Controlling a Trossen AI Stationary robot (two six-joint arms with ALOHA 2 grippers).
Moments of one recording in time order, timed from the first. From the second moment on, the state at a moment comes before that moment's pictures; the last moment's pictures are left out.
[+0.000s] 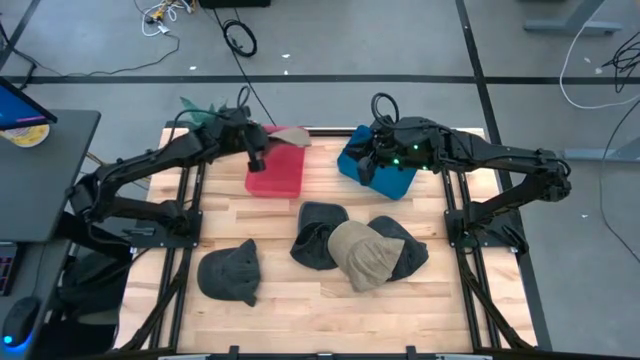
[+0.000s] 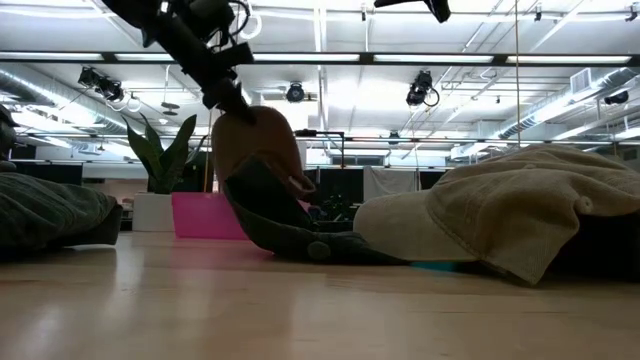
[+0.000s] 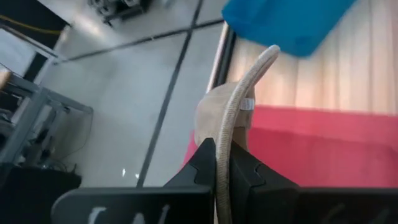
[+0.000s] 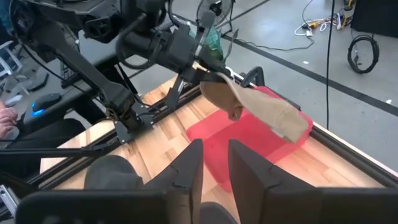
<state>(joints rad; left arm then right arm) 0.59 1.18 0.91 -0.28 -0.13 0.61 -0.10 1.33 1.47 -0.55 0.25 0.44</state>
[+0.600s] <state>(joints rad) 0.63 1.16 0.91 -0.40 -0.20 0.78 -0.10 1.33 1.47 -0.55 0.25 0.42</state>
